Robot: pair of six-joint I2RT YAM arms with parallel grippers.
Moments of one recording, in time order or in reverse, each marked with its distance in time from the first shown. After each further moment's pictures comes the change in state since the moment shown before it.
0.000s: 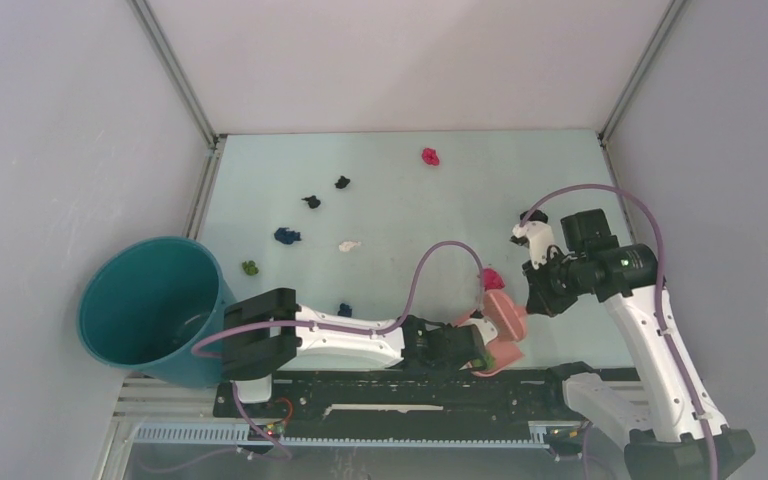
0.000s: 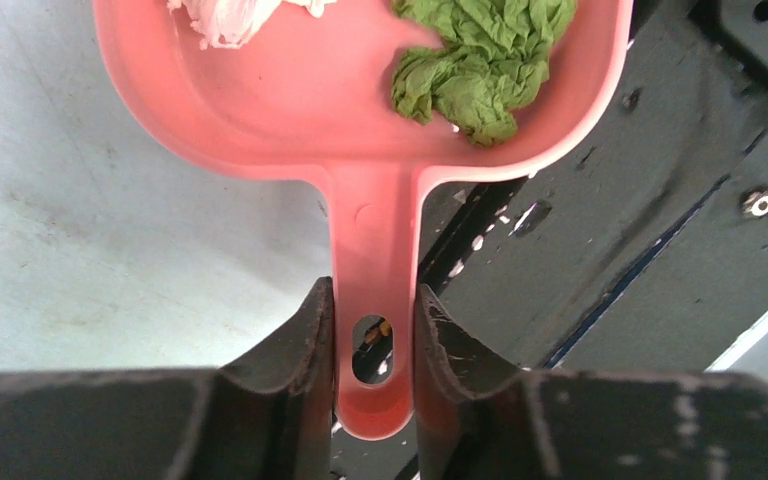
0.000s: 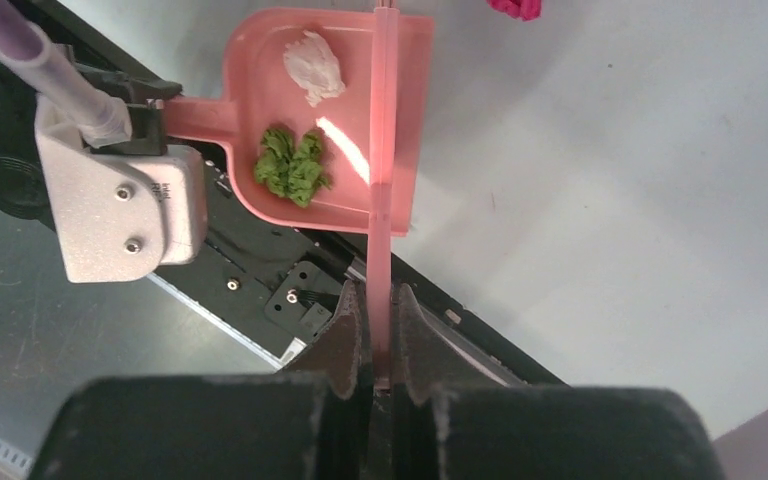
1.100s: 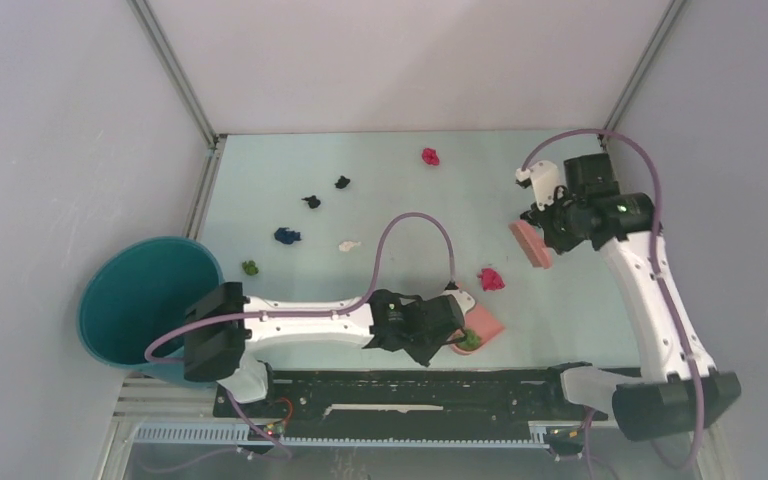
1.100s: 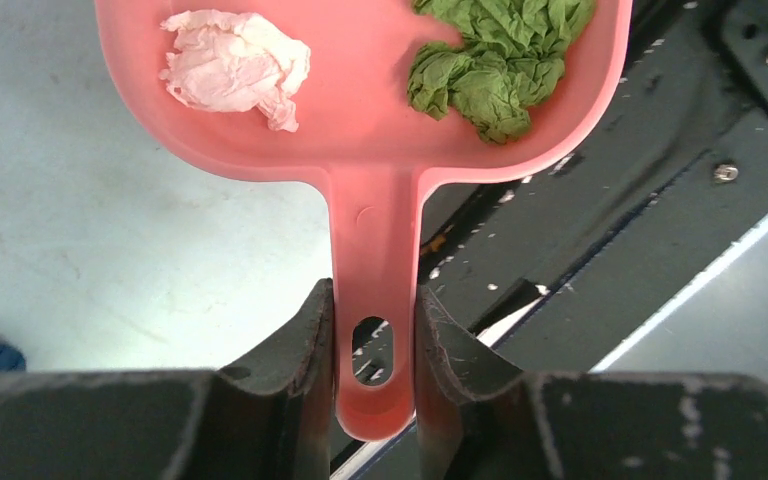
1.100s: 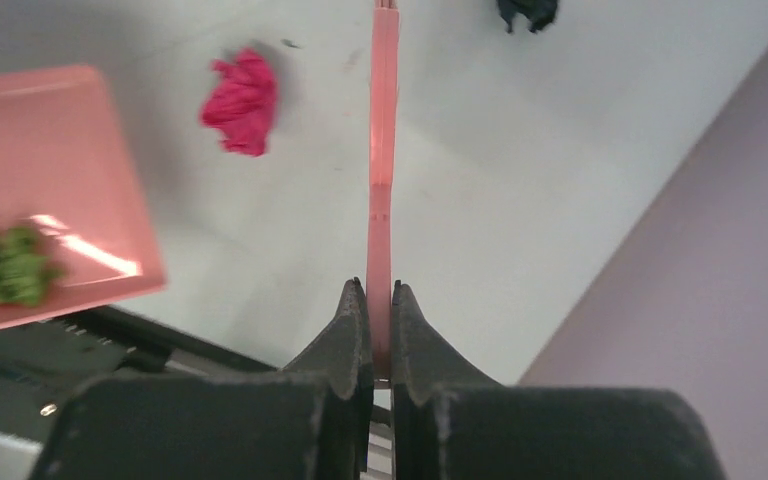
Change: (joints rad) left arm 0.079 -0.190 0.009 -0.188 0.030 -0.073; right arm -0.048 0.241 0.301 0.142 0.216 -0.106
